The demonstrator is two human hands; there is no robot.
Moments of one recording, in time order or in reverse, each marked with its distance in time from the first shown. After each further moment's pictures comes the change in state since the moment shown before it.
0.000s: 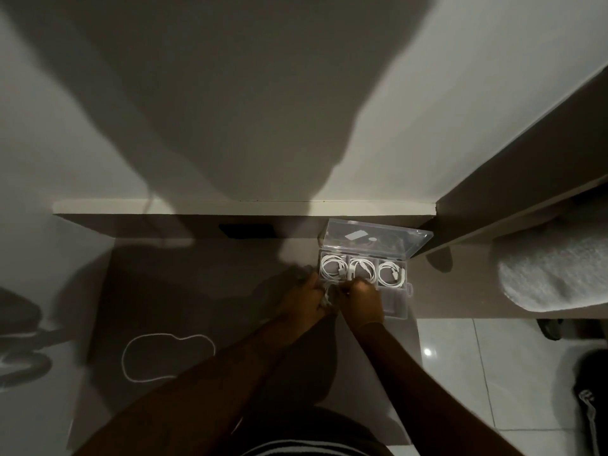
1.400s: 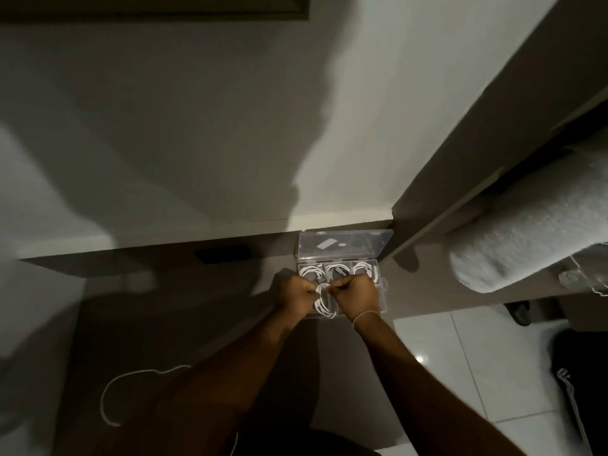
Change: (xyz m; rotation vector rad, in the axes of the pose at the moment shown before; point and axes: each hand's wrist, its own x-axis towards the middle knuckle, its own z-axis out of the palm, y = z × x) left_hand 0.018 0.051 -0.038 -0.553 0.138 -0.241; right_hand 0.006 -0.008 -0.054 0.276 0.042 0.381
